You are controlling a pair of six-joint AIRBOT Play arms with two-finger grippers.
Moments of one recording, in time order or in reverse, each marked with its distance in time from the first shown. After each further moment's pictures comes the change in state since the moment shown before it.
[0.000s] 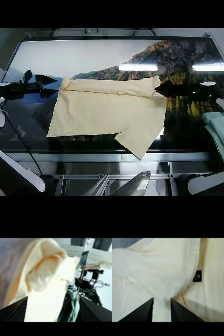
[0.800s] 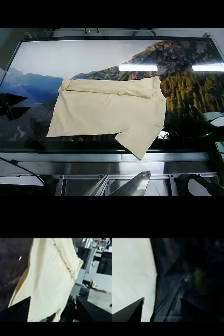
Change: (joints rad) left arm 0.372 0.504 -0.616 0.165 0.005 0.154; right arm -0.044 0.654 -0.762 -0.466 -0.027 0.580
